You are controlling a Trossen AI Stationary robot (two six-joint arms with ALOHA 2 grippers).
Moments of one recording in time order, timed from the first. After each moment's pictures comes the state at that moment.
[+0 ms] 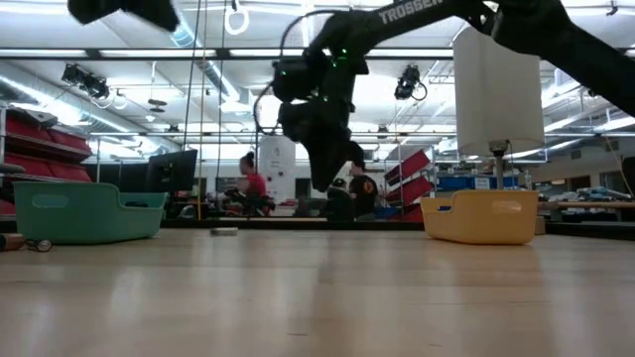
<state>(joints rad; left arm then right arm) -0.52 1.14 1.17 -1.07 -0.79 -1.20 -0.32 2.33 2.14 -1.21 -0.16 0.17</state>
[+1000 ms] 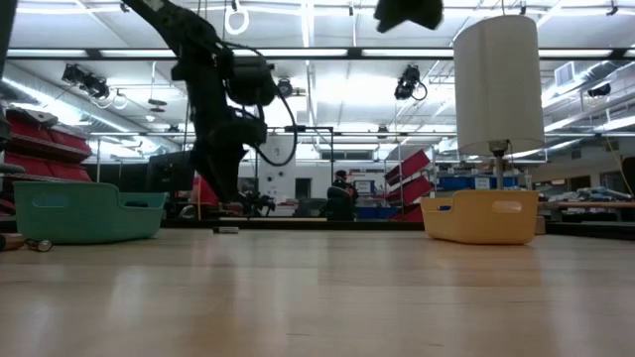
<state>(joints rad) 0.43 1.59 1.03 -0.71 0.01 -0.18 0.02 1.55 1.67 -1.04 0.10 0.35</state>
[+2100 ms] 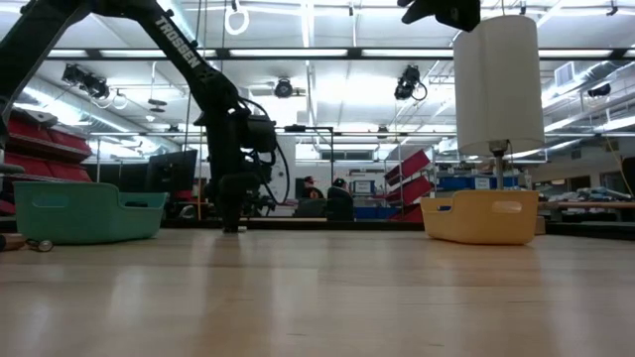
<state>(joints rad) 0.71 1.92 1.18 -0.64 0.02 0.18 0.12 1.36 1.41 -0.87 0.14 0.63</state>
